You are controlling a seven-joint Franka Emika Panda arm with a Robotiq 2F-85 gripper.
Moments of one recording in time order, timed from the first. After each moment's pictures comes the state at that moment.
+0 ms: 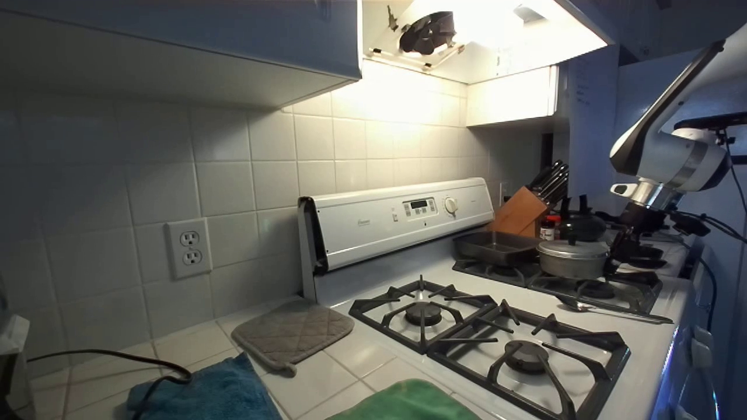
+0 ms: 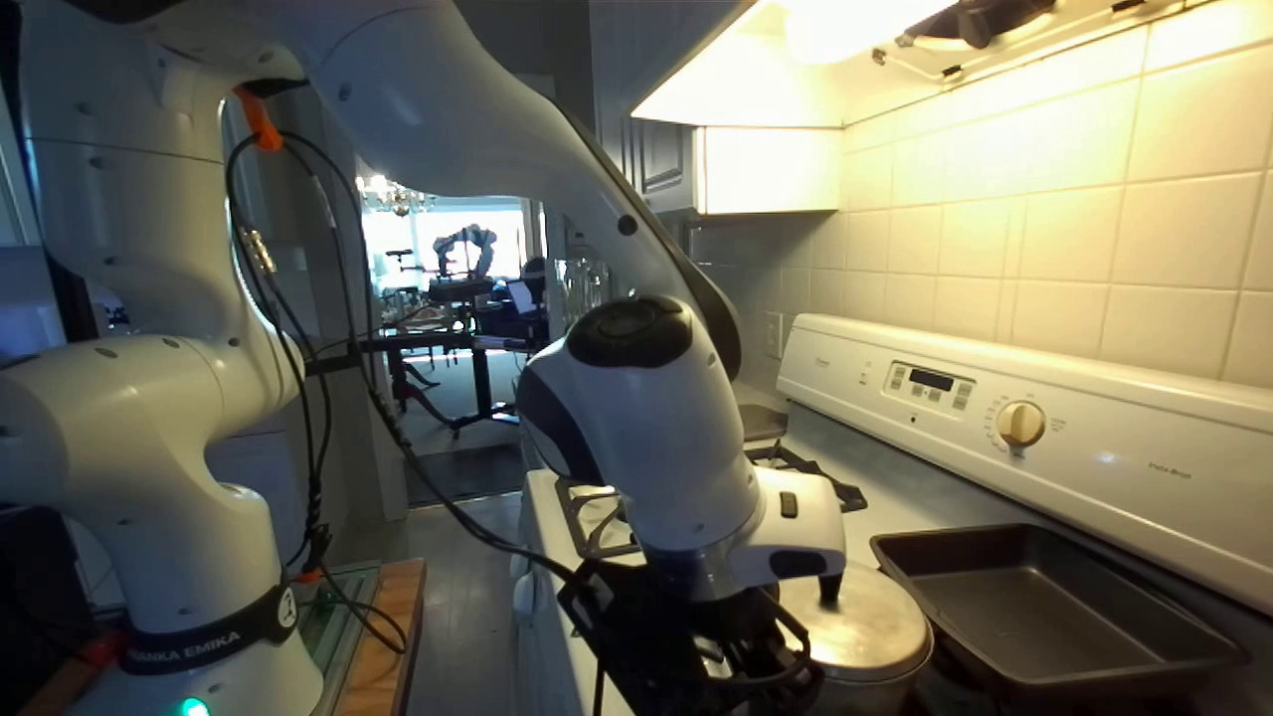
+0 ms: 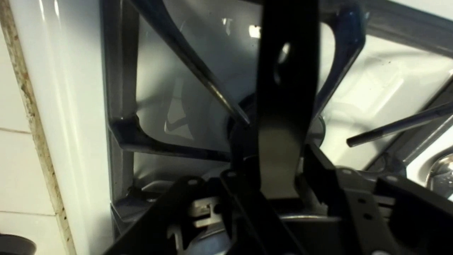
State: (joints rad) arm -0.36 0.13 -0.05 -2.51 0.89 2.77 -1.53
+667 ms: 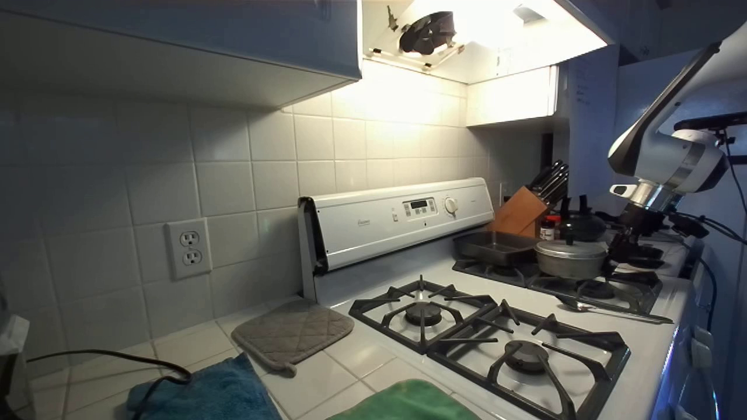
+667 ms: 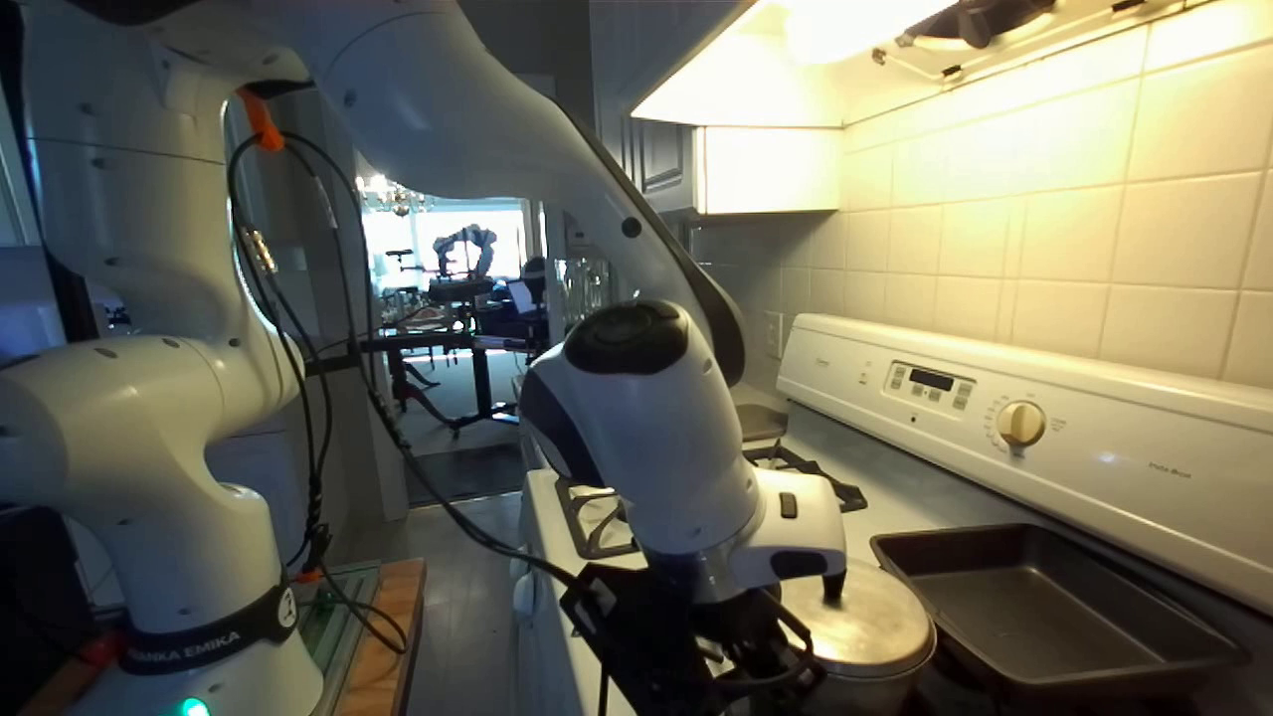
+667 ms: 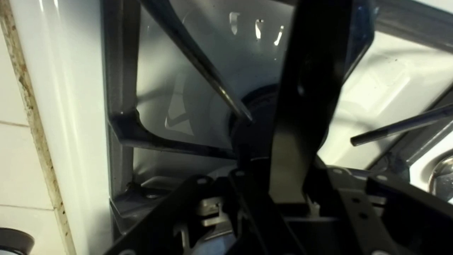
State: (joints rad) arm -0.36 0.14 -0.05 -2.50 0.93 2.78 -1.58
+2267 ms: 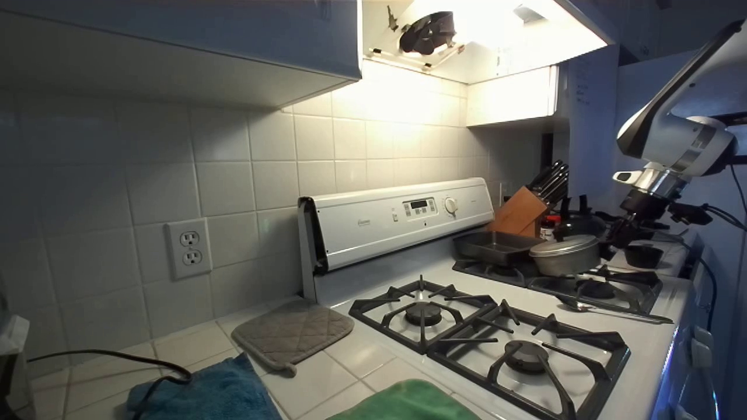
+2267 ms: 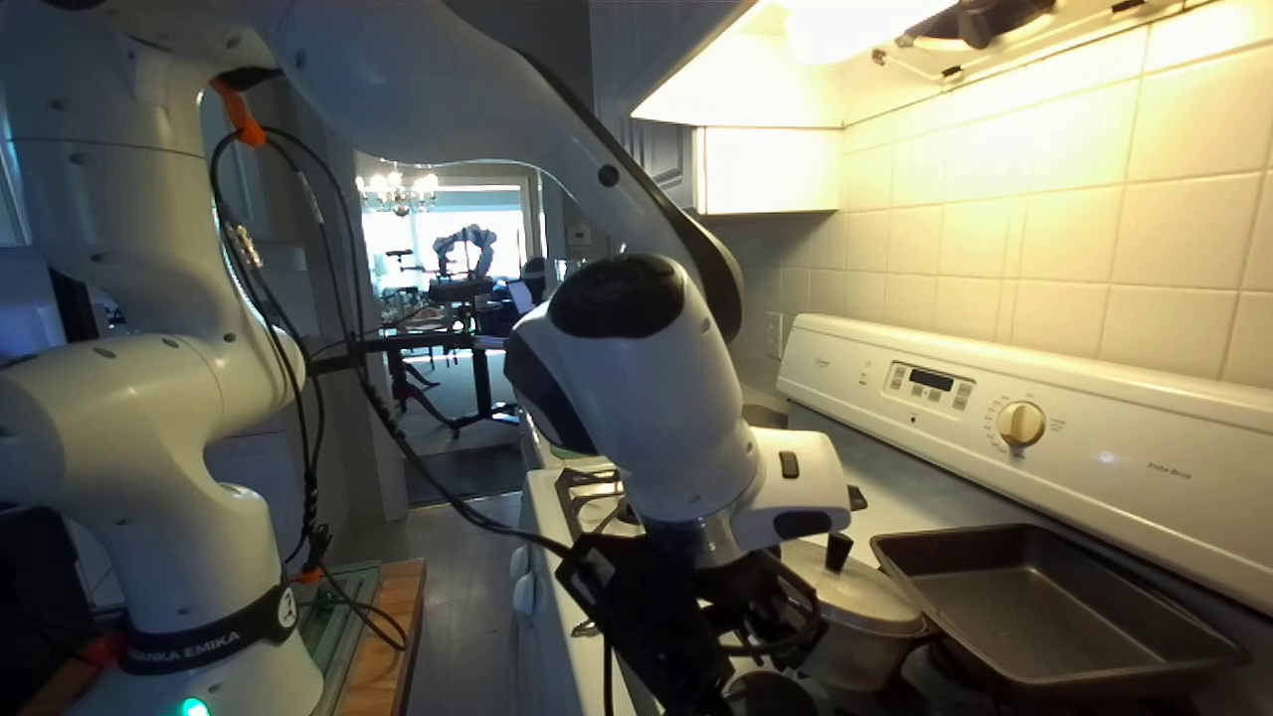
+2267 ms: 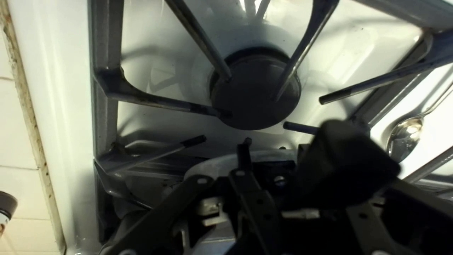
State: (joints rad) arm -0.38 0.05 -0.07 -2.50 0.92 2.64 -1.62
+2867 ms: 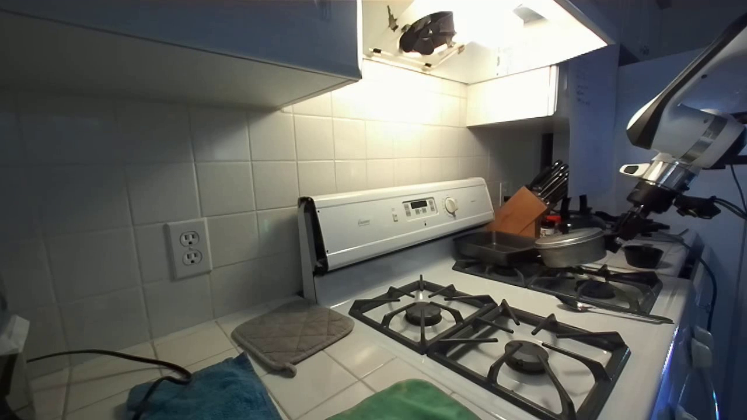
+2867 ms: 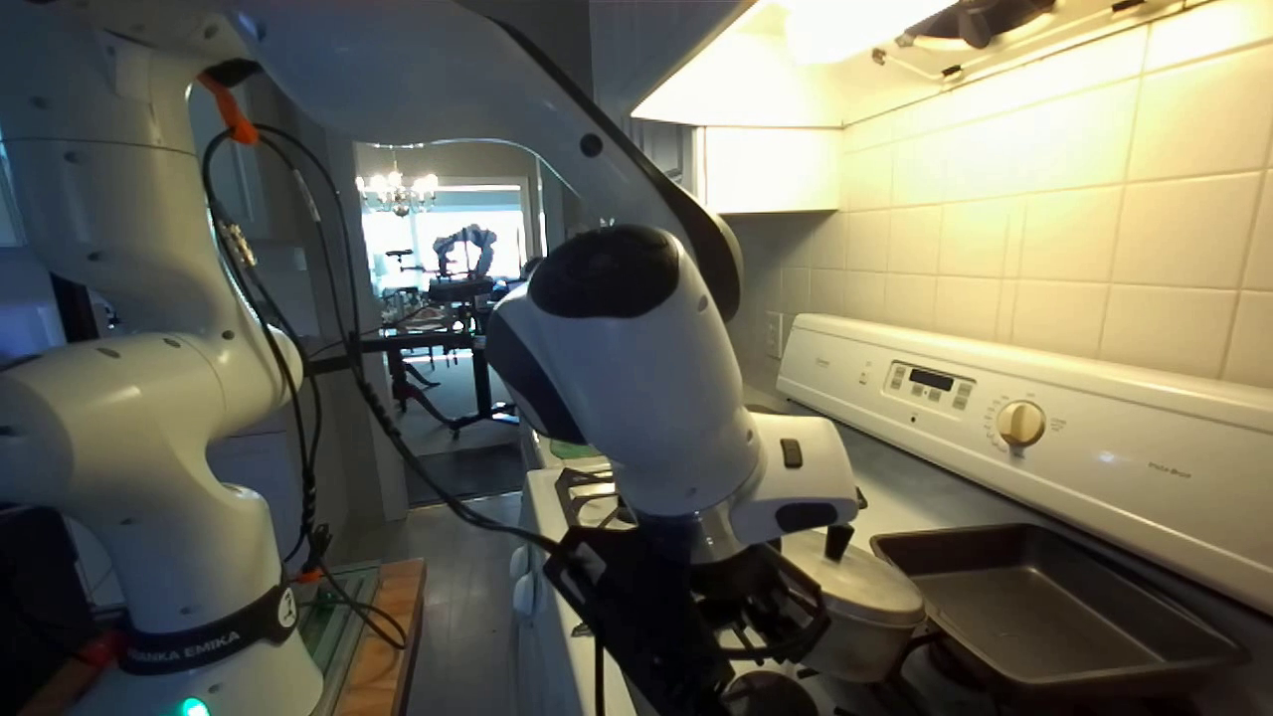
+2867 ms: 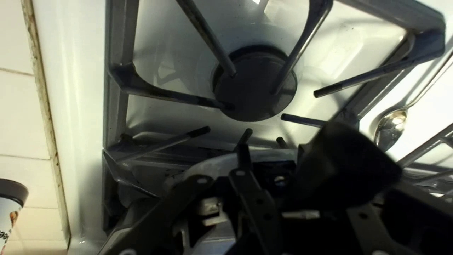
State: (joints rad) arm -0.34 0.01 -0.17 -2.50 0.88 2.56 -1.62
